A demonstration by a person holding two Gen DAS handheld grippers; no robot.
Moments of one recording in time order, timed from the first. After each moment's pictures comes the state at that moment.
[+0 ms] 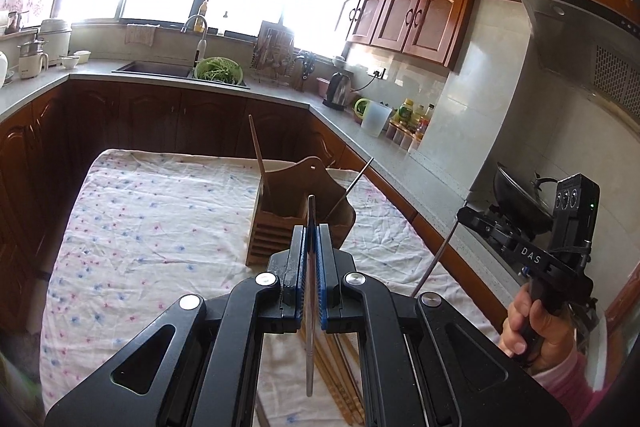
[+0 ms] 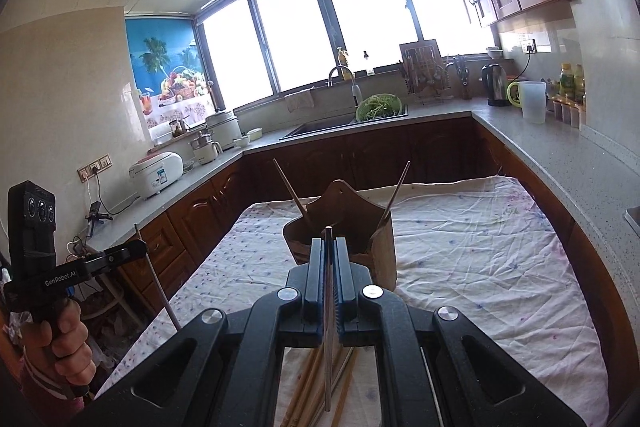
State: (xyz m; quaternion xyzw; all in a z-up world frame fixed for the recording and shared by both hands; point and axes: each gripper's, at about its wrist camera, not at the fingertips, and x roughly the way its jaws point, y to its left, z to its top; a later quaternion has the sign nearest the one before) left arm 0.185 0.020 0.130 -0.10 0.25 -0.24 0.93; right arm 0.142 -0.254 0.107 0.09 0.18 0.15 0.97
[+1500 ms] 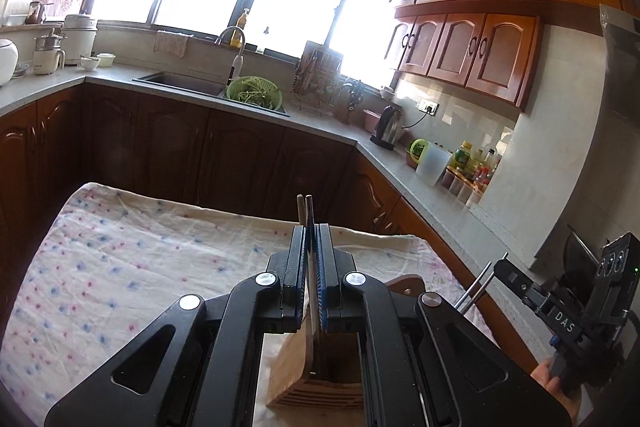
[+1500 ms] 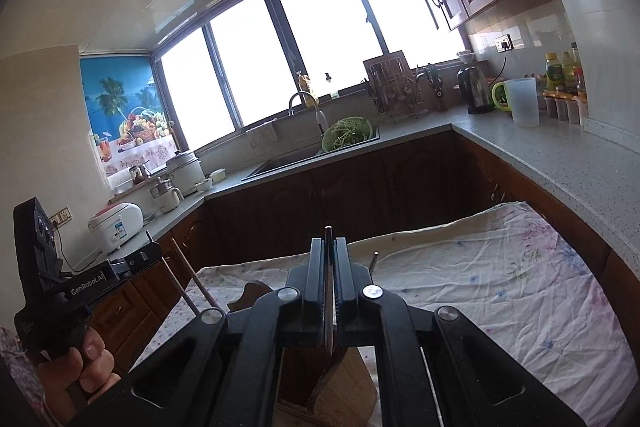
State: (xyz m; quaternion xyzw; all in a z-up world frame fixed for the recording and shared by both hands) left arm 0.385 -0.021 0.085 -0.14 0.21 -0.17 0.95; right arm 0.306 -0.271 0.084 0.14 0.14 0.09 0.97
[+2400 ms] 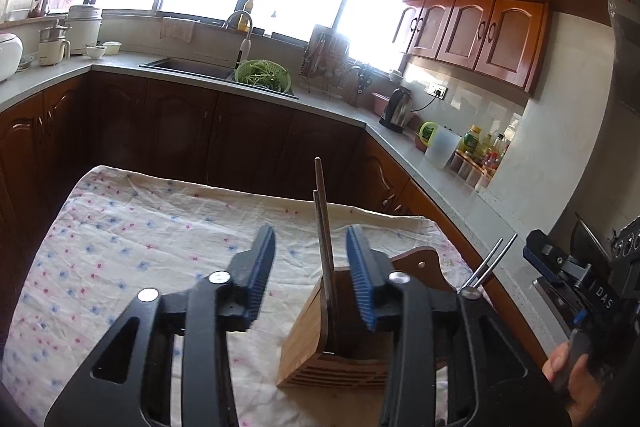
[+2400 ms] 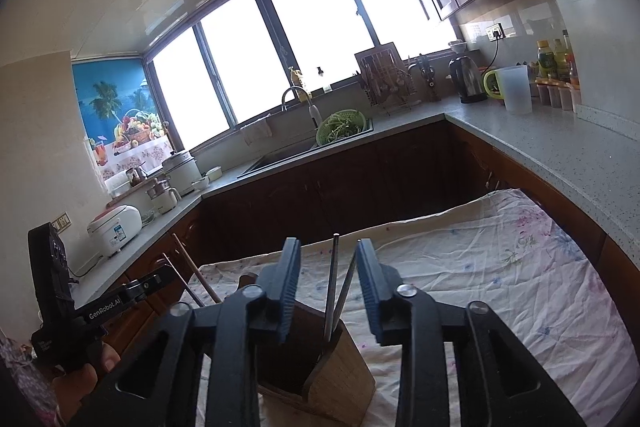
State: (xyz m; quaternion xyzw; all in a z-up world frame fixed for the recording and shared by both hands) left arm 0.375 -0.019 0.081 -0.13 0.24 -0.15 0.95; right arm 0.297 -0.283 0.085 0.16 0.15 0.09 0.97
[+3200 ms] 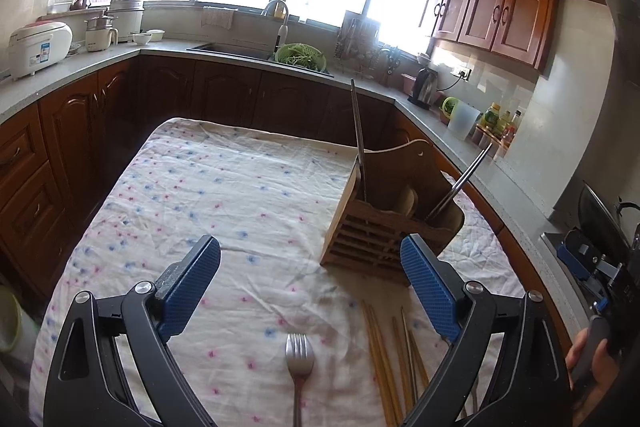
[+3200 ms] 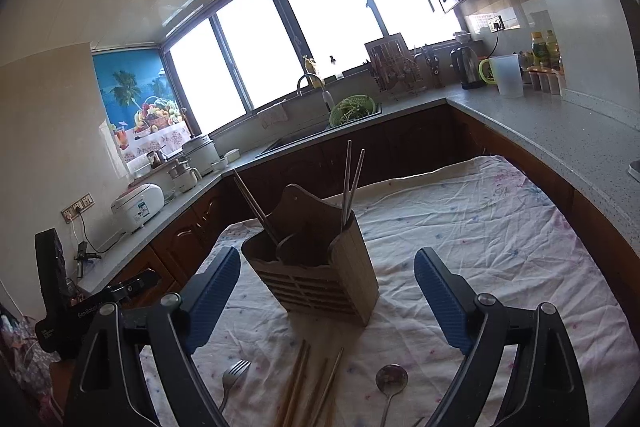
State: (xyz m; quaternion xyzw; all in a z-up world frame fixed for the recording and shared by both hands) left arm 0.228 0.017 0.060 -0.11 0.28 -0.09 0.95; right arm 0.173 -0.281 0.067 0.16 0.17 0.11 0.97
